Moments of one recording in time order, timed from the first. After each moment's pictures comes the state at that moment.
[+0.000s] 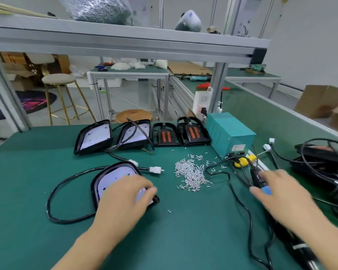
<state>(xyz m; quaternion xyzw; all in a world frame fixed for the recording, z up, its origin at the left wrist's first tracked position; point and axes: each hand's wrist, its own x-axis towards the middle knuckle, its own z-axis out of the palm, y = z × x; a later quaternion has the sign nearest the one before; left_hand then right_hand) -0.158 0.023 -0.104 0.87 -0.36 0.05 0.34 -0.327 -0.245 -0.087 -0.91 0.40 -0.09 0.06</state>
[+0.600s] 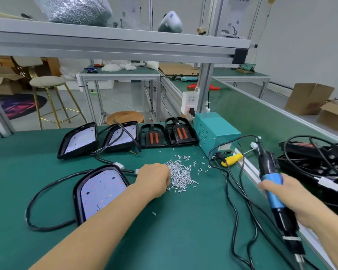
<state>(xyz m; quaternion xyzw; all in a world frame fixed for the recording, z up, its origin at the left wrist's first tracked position) -0.122 -0.102 -0.118 0.90 -0.44 -0.05 0.03 -0.353 -0.316 -0.107 -0.73 0.48 -0.16 0.46</state>
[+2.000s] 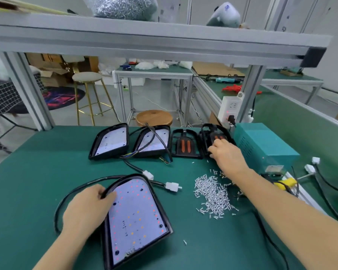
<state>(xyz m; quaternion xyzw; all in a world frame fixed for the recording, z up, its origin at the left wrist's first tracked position) -0.068 0.062 -0.141 0.96 -0.01 0.00 0.28 -0.092 -0.300 -0.131 -0.98 0.07 -0.12 -0.14</state>
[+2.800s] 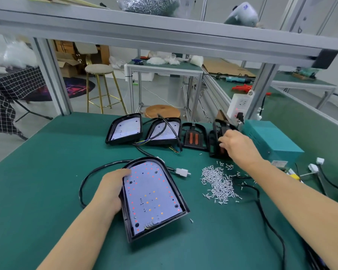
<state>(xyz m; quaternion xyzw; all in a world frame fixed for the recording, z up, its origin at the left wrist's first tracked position) -0.084 0.047 -0.131 0.60 0.20 -0.21 0.75 -0.116 -0.286 -0.101 -0.98 0.04 -0.16 -0.09</state>
